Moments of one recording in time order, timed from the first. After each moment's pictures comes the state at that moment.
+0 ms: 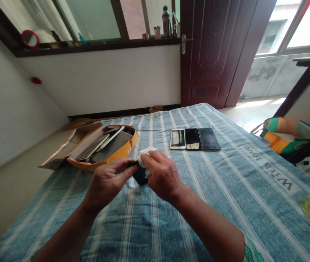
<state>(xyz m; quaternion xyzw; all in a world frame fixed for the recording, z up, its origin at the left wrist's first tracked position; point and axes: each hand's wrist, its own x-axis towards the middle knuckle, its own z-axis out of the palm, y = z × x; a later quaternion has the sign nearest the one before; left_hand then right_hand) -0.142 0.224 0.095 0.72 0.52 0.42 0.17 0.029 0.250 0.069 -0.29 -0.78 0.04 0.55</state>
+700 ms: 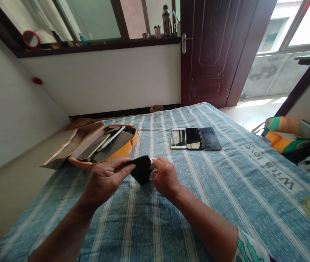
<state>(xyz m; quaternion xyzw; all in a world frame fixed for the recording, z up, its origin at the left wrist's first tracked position) -0.148 0.225 0.108 0.74 0.54 0.39 0.15 0.020 0.256 0.032 -0.42 -0.73 0.23 0.48</state>
